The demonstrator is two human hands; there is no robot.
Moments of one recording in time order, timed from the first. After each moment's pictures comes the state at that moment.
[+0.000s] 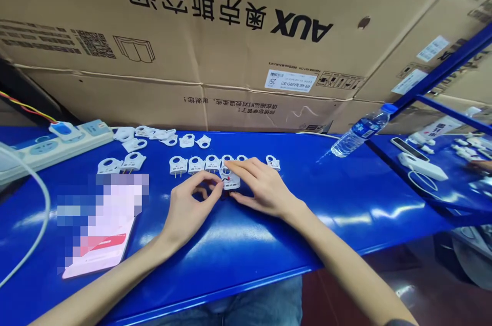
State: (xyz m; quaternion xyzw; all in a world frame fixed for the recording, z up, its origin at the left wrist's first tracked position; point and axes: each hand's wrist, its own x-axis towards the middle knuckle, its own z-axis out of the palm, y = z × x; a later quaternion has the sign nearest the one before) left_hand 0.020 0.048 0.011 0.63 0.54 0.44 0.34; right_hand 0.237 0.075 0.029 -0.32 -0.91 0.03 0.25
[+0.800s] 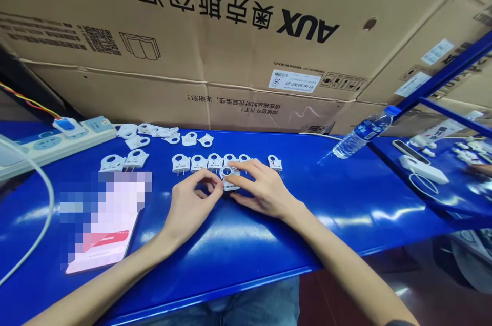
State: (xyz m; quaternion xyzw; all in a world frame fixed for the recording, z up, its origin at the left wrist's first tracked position) left_hand 0.019 0.048 0.017 0.61 0.57 0.43 0.35; right_hand 0.233 0.073 0.024 -0.32 -0.92 0.00 0.25
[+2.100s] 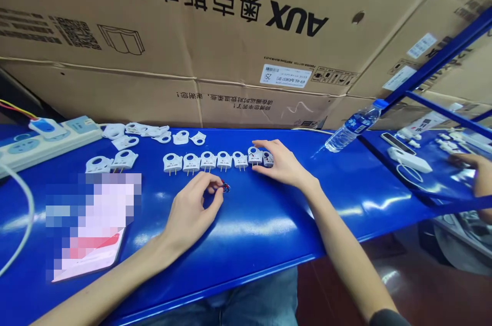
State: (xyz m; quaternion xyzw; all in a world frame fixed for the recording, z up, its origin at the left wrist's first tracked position) left_hand 0.023 0.039 0.002 0.73 0.51 0.37 0.25; right_hand 0.298 0.115 0.024 -0.50 -0.83 0.11 0.21
